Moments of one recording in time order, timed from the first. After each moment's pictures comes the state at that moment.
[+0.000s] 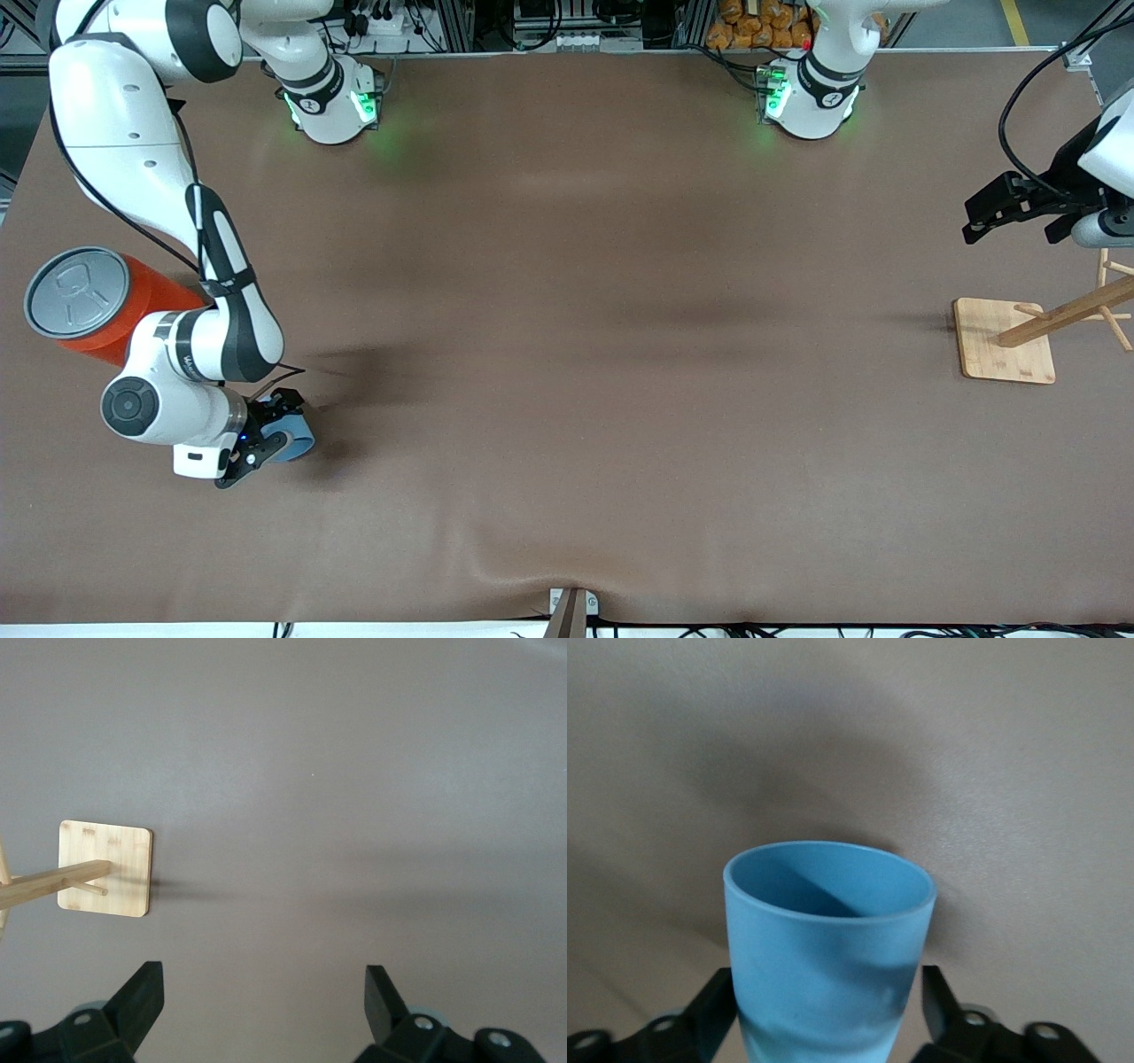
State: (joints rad) left arm 0.00 -0.05 -0.06 -1.62 0.00 1.63 -0.06; right arm 0.01 0.80 0.00 -1.46 -0.01 2.16 -0.66
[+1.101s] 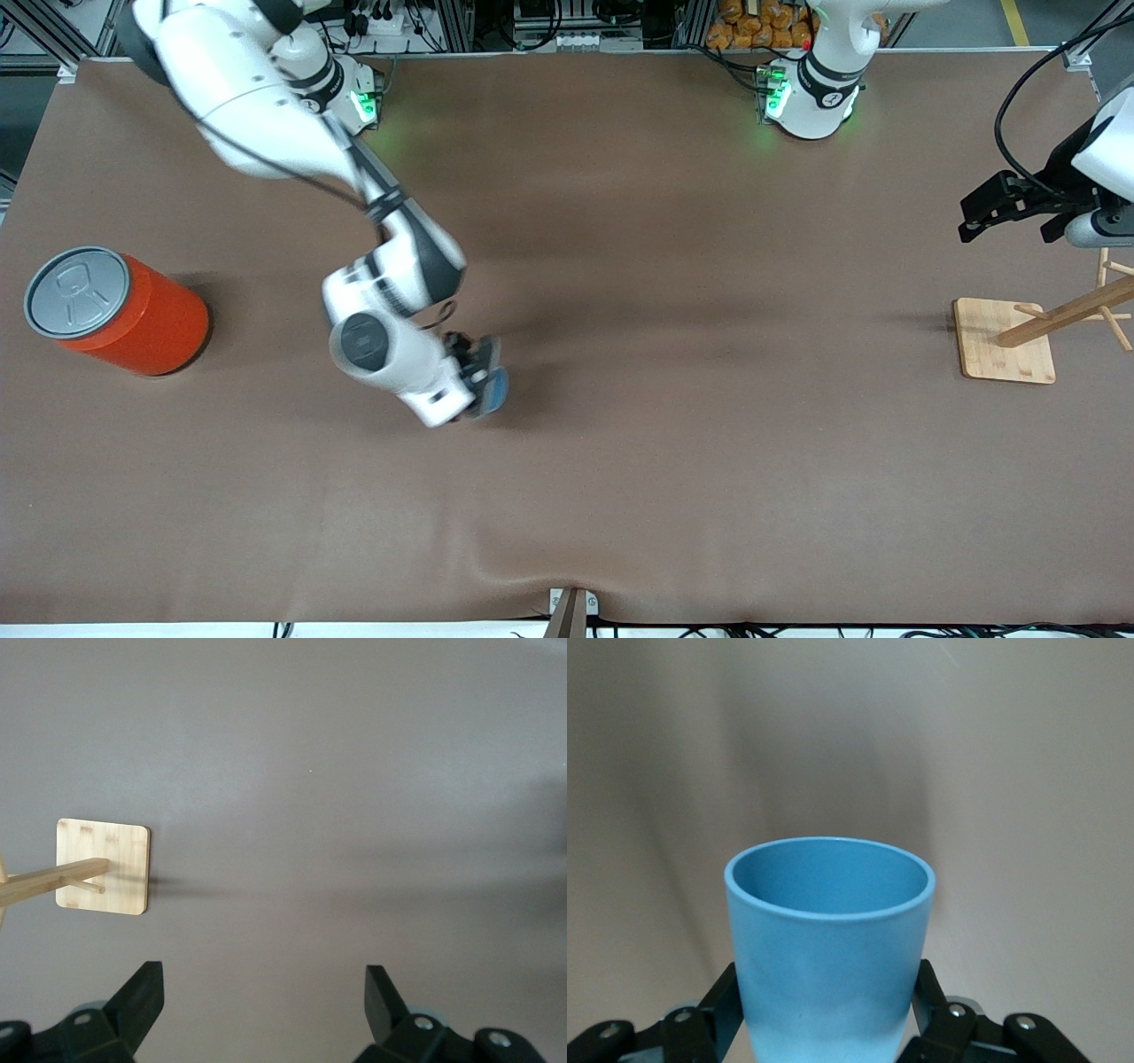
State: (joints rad) left arm 0.00 -0.04 -0.07 -1.62 0.00 1.62 -0.06; right arm 0.32 0.77 0.26 -1.43 -0.03 2.19 -0.95
